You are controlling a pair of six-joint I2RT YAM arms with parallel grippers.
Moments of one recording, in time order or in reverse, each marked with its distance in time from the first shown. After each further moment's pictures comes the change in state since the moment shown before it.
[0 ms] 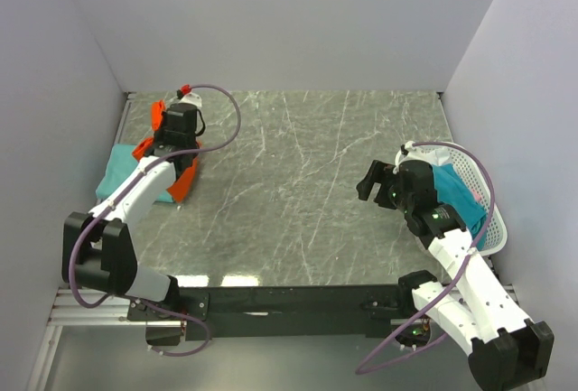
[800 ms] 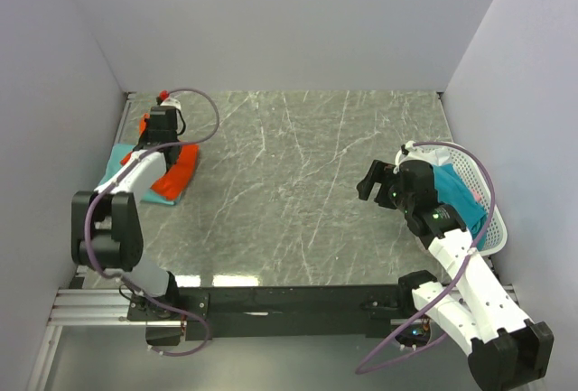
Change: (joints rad) left arm 0.180 0.104 -0.018 0.070 0.137 -0.035; right arm -0.002 -0.002 0.000 0.002 -0.002 0.000
